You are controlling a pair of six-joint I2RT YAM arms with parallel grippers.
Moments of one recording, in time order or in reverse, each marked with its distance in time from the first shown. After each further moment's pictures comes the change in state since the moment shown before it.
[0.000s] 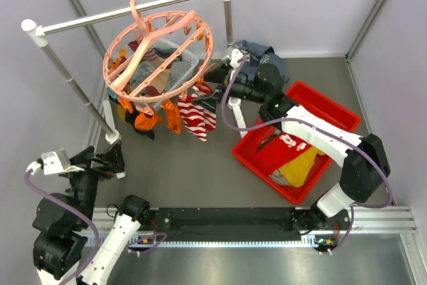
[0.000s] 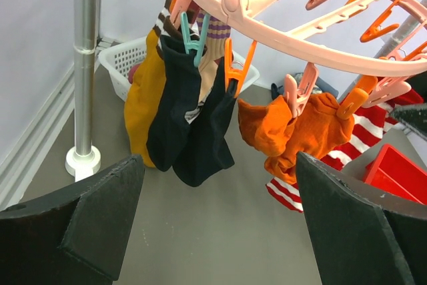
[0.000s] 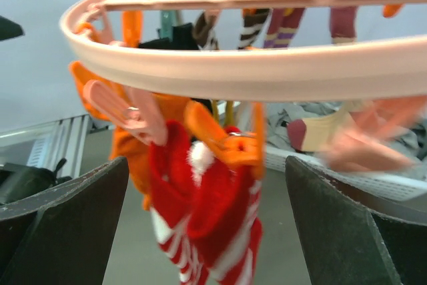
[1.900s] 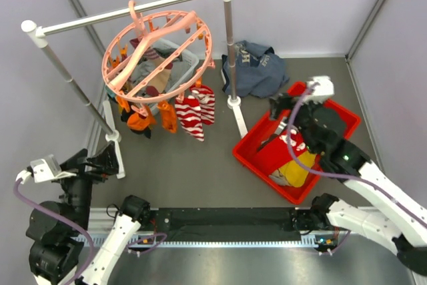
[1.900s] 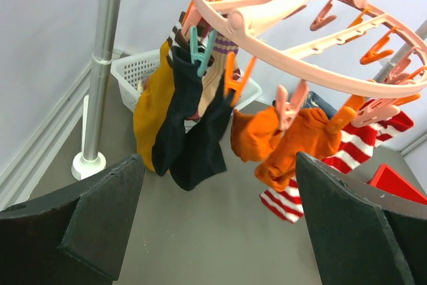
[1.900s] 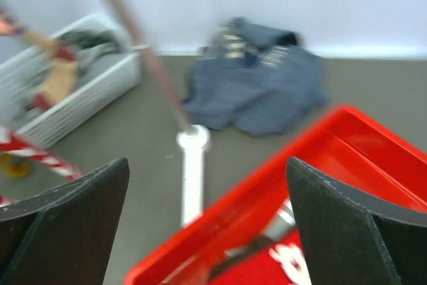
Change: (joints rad) left arm 0.000 -0.018 0.028 0.000 -0.042 -0.013; right arm 0.046 -0.719 -0.363 -0.549 1.122 0.049
